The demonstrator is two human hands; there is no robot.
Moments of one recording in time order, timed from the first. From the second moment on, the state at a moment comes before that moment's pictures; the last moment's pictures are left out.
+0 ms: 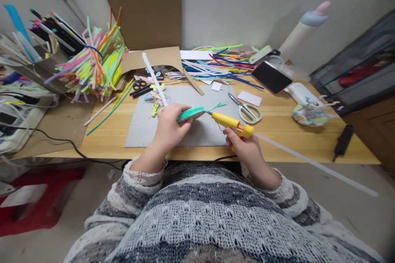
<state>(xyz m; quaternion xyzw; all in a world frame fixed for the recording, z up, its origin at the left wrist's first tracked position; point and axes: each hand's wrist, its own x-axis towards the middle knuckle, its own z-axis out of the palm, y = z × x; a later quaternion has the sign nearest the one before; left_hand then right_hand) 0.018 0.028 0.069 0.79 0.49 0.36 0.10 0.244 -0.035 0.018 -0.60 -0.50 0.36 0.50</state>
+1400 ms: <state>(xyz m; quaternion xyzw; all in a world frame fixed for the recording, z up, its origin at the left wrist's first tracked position) 0.027 0.027 0.064 0.76 0.51 0.38 0.12 0.230 -0.044 0.040 -0.58 -0.54 0.38 0.48</state>
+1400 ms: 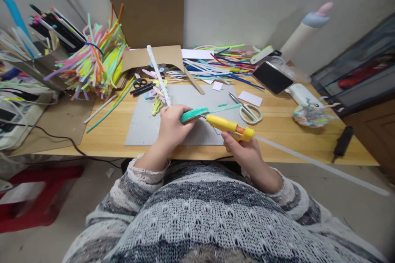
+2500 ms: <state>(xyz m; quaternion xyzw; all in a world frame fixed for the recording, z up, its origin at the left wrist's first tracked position) 0.028 0.027 0.060 0.77 0.52 0.37 0.12 0.222 -0.051 0.048 -0.50 -0.67 0.31 0.45</state>
